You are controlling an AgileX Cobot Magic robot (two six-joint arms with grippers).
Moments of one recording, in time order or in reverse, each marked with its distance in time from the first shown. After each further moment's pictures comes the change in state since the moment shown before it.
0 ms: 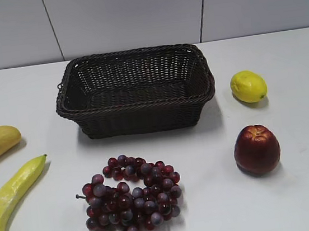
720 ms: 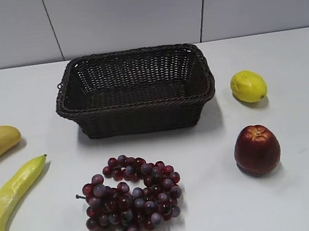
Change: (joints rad) left arm 0.001 0.059 0.000 -0.024 0.006 0.000; right arm 0.000 0.000 0.000 0.000 0.000 0.000
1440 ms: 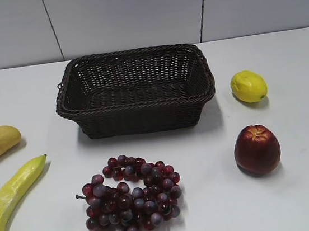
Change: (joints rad) left arm -0.001 0.651 -0.103 -0.045 -0.023 -0.001; right arm 0.000 0.000 0.000 0.000 -0.001 0.000
